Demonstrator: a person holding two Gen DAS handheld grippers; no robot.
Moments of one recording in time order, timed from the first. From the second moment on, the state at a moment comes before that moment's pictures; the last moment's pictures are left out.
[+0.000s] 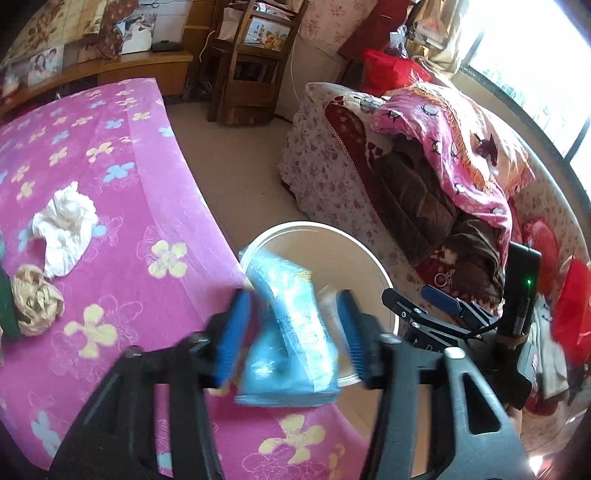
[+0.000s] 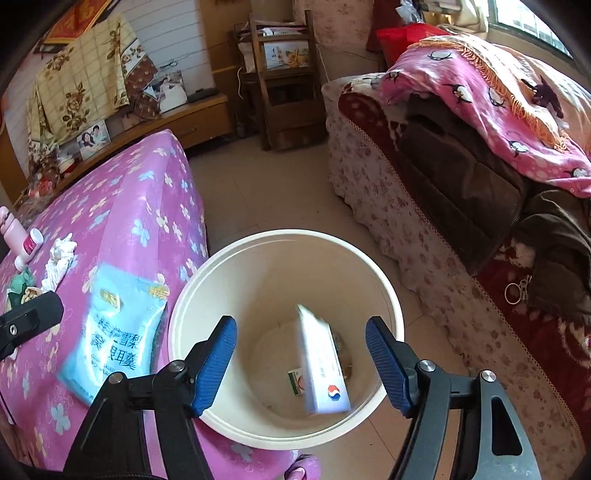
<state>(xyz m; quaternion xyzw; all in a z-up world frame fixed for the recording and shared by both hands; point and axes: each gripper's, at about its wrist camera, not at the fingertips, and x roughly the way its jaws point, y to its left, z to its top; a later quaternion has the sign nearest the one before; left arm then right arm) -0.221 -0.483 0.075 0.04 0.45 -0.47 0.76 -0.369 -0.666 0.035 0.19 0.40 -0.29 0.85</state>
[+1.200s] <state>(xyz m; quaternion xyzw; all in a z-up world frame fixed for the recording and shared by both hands) -0.133 -0.175 0.085 0.03 0.43 -0.22 0.88 -0.257 -0.465 0.064 0.13 0.42 -0.06 0.89</state>
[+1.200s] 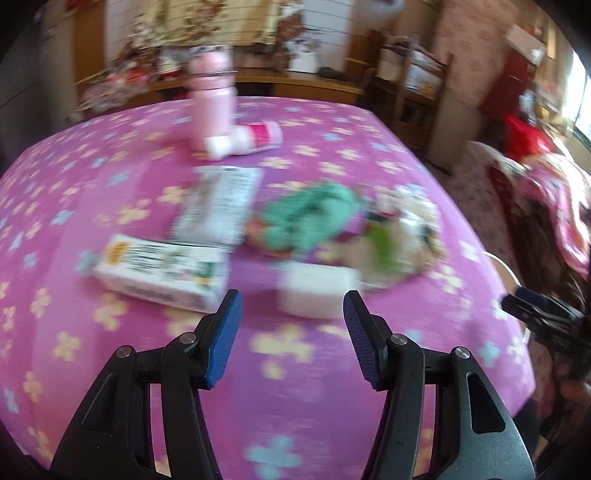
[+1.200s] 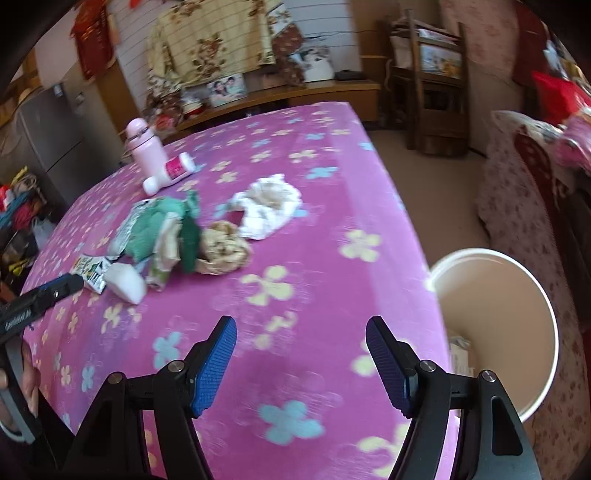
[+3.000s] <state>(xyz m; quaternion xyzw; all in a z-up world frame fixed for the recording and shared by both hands) -0.080 -0.097 0.047 0.02 0.49 -0.22 0.84 -0.165 -0.289 0.061 0.02 0.42 0.15 0.89</state>
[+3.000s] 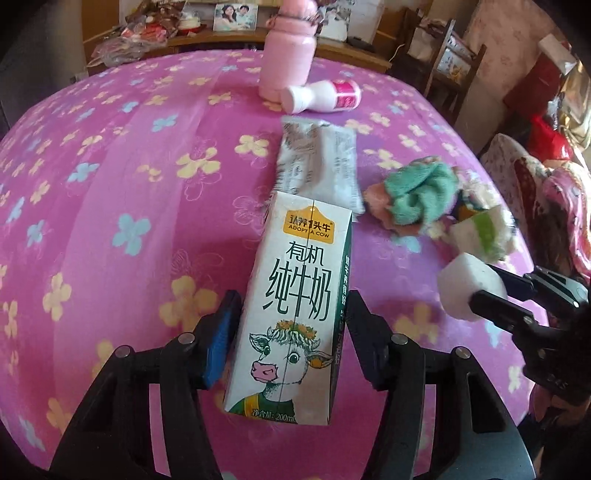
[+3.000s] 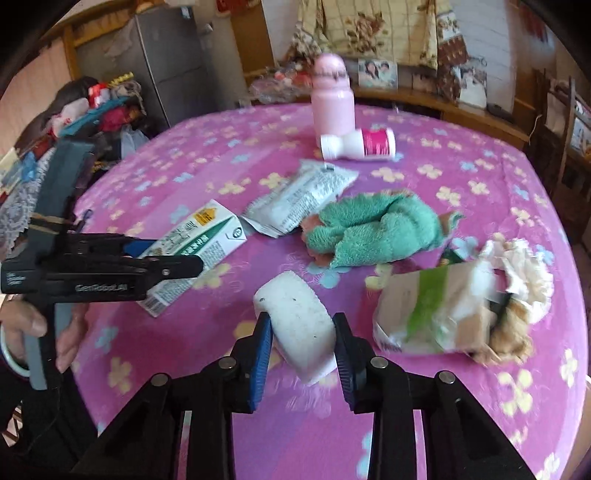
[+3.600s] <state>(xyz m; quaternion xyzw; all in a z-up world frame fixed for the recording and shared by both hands) -0.172 -0.220 0.103 0.05 0.43 -0.32 0.84 -0.277 -0.409 0.097 0.07 0.39 0.04 0.92</state>
